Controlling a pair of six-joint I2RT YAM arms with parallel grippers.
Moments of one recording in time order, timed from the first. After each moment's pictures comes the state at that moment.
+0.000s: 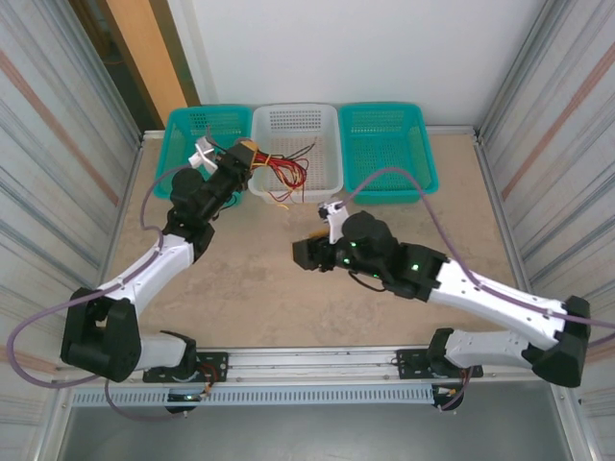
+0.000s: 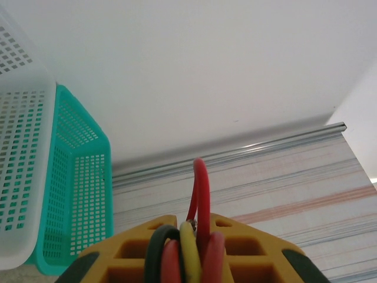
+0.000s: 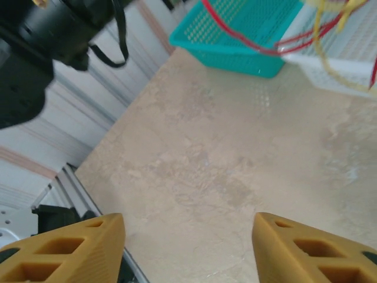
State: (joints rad) left arm -0.33 1.31 0.83 0.62 0.27 -1.39; right arm 1.05 1.08 1.02 -0.35 0.08 0.58
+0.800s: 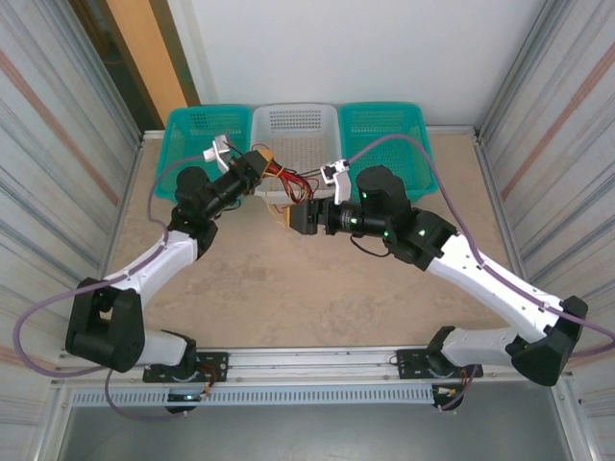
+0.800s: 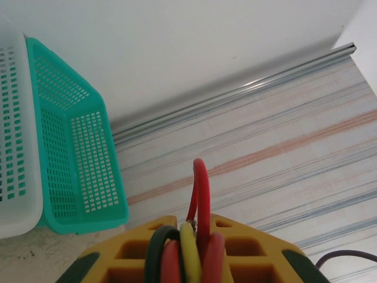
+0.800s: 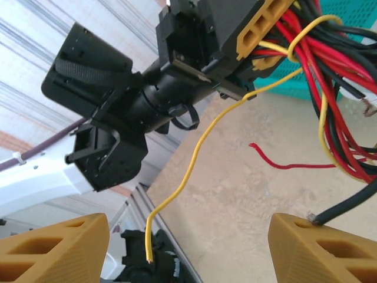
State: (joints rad) left arm -0.33 1.36 0.84 0.65 0.49 -1.26; right arm 0.85 1.22 1.25 -0.36 -0.30 0.67
